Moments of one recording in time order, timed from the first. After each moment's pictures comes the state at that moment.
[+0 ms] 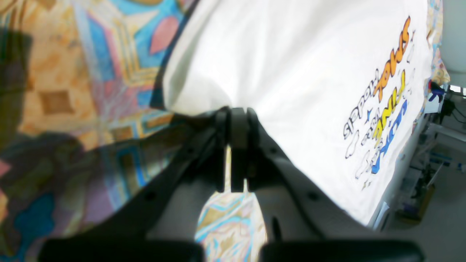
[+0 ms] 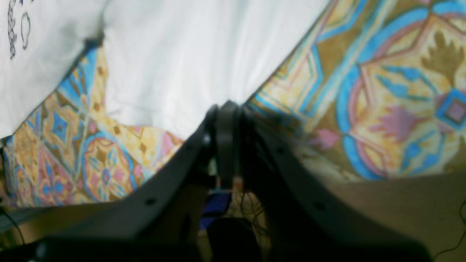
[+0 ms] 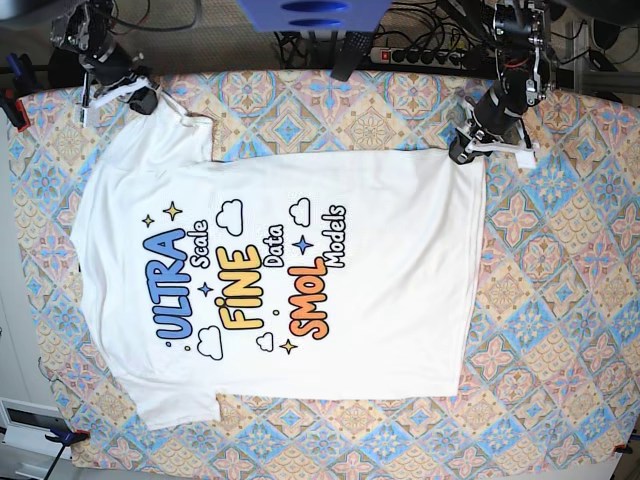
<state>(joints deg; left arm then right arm) 24.1 -12.5 -13.1 81.1 -63.8 0.3 32.7 -33.0 10.4 30.4 81.0 42.8 28.2 -35.3</state>
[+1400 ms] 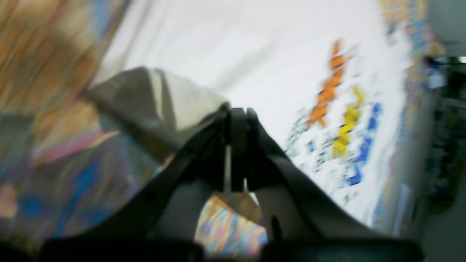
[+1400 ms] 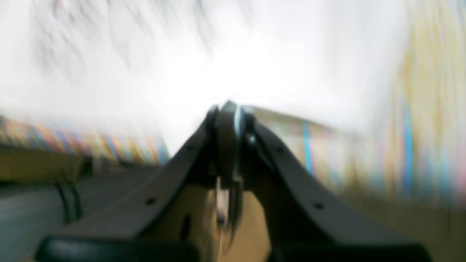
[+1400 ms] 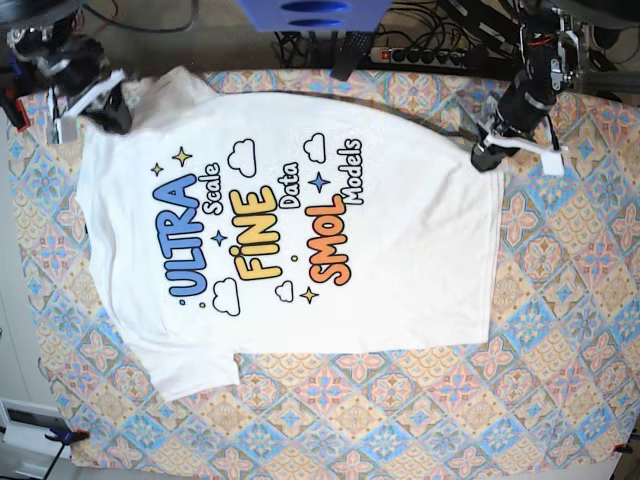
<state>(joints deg) 32.6 -16.1 -15.9 102.2 -62.9 0.8 33.5 -34.9 9.2 40.2 103.3 42.8 41.1 -47.7</state>
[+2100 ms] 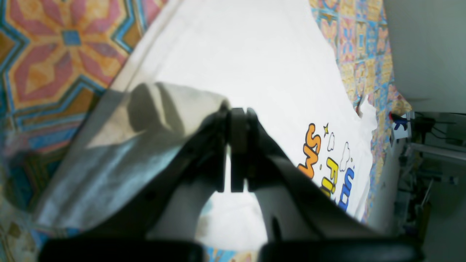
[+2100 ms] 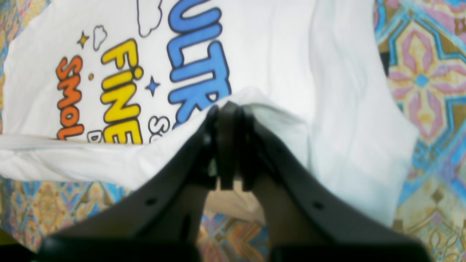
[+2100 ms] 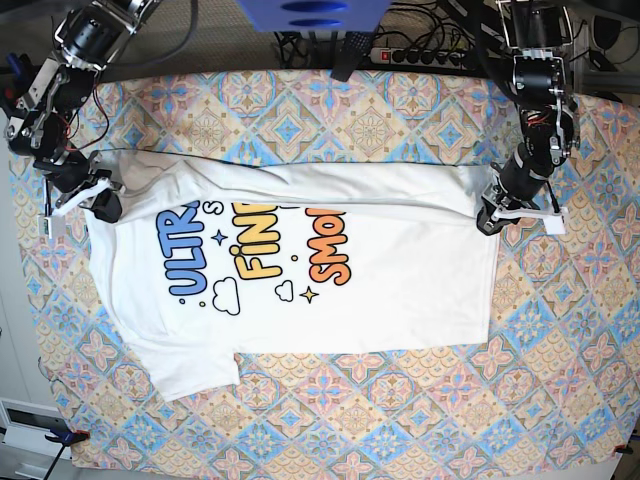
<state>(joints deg) 11.2 -14.8 -15.7 82.3 -62.4 1.3 33.9 -4.8 11.2 41.8 81.7 35.6 38.8 -56.1</state>
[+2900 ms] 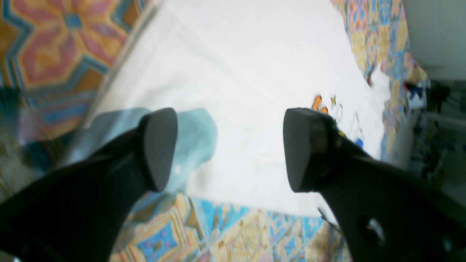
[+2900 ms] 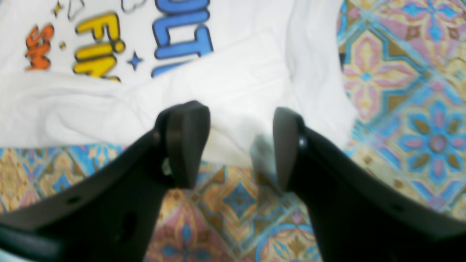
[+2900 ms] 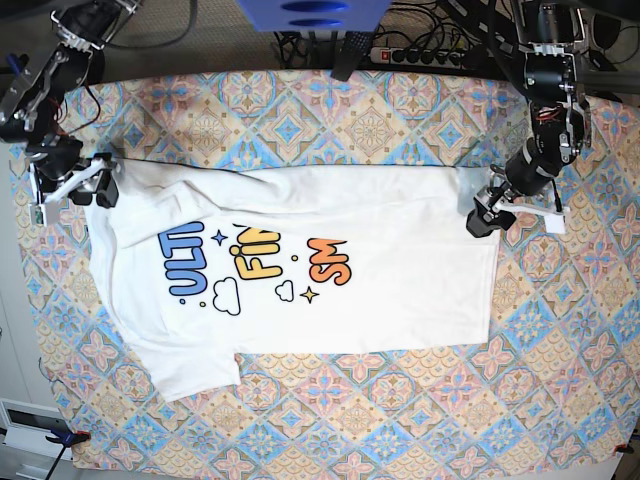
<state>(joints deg) 15.7 -17.2 -16.1 87.9 -63.1 1.3 40.5 -12.9 11.5 42.2 95.8 34.0 39.0 -58.4</state>
